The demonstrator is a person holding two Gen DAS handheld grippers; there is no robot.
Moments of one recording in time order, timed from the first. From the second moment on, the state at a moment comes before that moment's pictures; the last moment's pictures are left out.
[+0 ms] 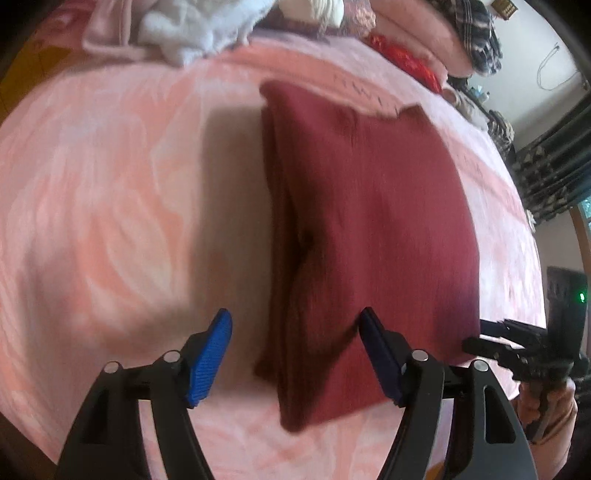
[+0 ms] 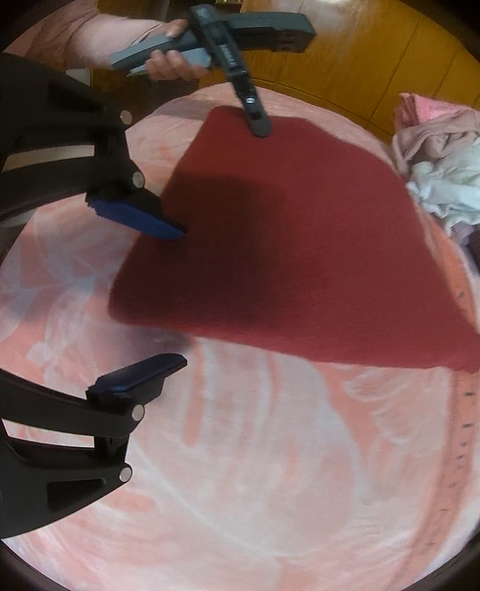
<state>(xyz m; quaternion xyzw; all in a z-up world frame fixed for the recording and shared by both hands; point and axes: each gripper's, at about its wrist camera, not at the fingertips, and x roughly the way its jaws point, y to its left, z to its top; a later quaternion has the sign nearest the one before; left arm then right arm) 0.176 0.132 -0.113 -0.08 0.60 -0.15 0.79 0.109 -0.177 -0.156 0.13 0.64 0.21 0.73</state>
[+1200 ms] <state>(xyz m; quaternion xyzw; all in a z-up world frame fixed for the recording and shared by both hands) 0.248 0.126 -0.111 -0.13 0.60 -0.17 0.77 0.179 -0.177 -0.112 0.12 0.59 0.19 0.78</state>
